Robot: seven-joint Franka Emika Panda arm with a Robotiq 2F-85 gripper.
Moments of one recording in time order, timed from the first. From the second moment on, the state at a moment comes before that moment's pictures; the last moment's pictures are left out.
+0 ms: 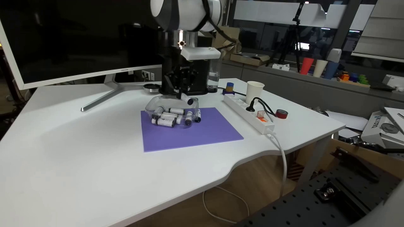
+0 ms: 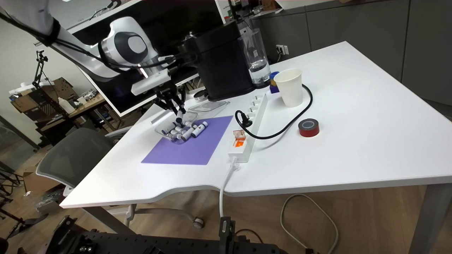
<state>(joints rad) 0.02 0.51 0.03 -2.02 -0.06 2.56 -0.16</state>
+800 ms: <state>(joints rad) -0.09 0.37 -0.08 -2.17 -0.10 2.42 -0.20</state>
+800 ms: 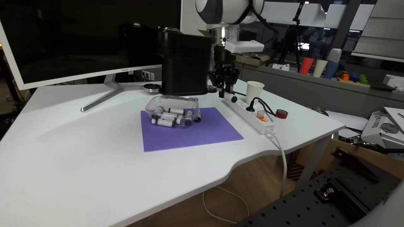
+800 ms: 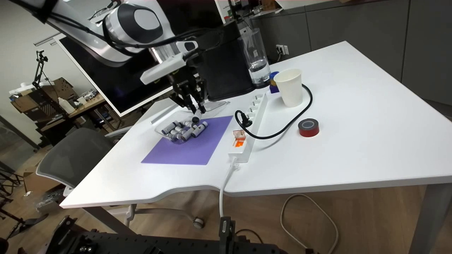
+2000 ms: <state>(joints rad) -0.02 0.55 -0.11 -2.17 -0.27 2.58 -0.16</state>
